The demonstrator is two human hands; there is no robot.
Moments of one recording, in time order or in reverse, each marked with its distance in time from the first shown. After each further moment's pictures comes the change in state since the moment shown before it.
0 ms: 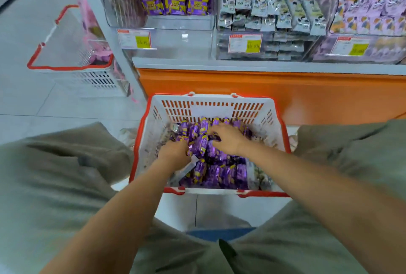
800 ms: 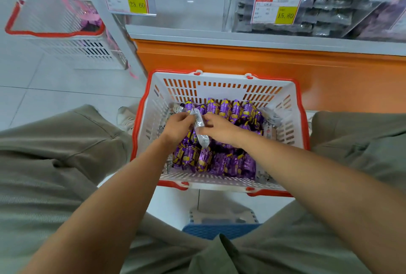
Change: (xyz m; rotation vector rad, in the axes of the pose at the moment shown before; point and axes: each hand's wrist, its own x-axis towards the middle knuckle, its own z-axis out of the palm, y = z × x) left_hand 0.024 0.001 -0.015 -1.198 0.157 -0.197; right_hand 0.043 -0.018 0.025 0.757 -0.202 0.106
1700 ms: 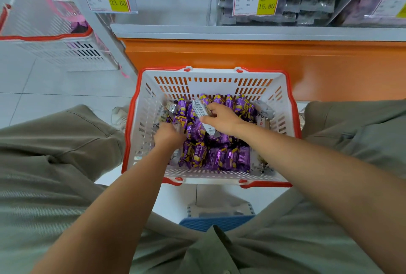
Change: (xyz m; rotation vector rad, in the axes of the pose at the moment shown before) left_hand 0.006 -0.030 0.010 0.627 0.085 -0.315; right_hand -0.017 0.003 -0.022 -0.235 0.167 0.015
